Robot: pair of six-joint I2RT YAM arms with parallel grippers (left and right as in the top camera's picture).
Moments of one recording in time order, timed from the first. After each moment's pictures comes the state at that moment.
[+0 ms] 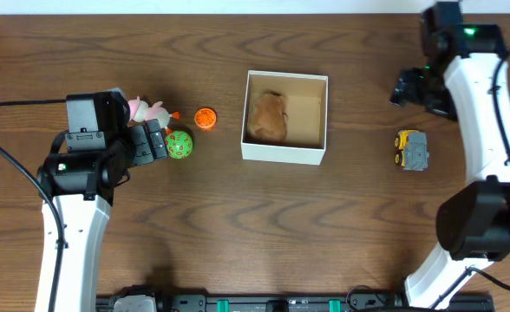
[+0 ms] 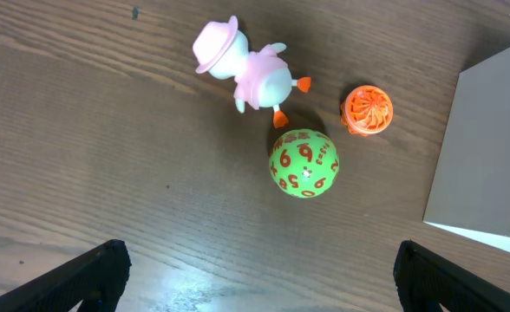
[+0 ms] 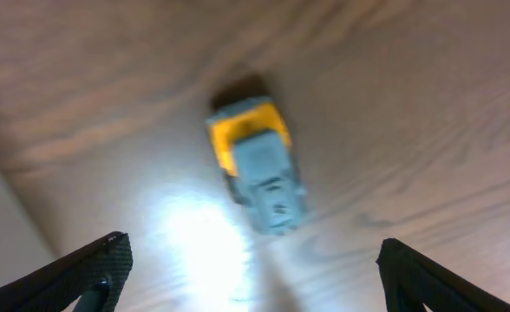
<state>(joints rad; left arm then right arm) 0.05 1.20 1.13 -0.92 -0.01 -0.20 -0.04 1.92 1.85 -1.41 0.22 0.39</state>
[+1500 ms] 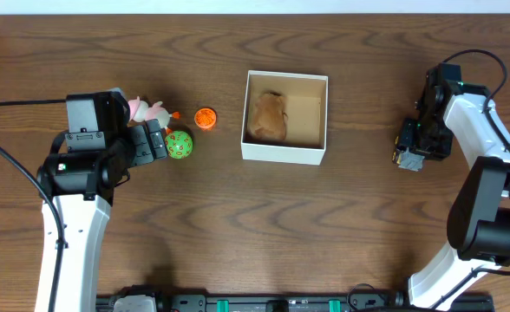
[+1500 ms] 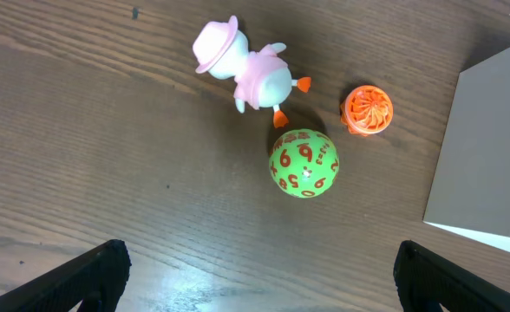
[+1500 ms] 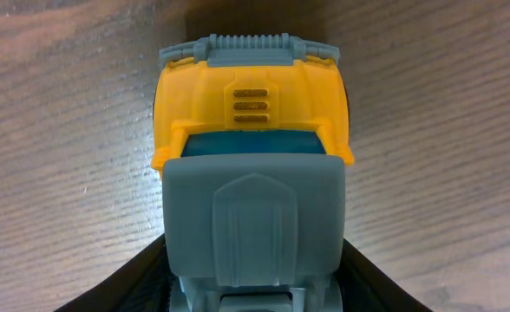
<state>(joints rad) 0.05 1.20 1.13 -0.92 -0.01 -0.20 -0.14 1.91 1.35 -1.00 0.05 0.18</state>
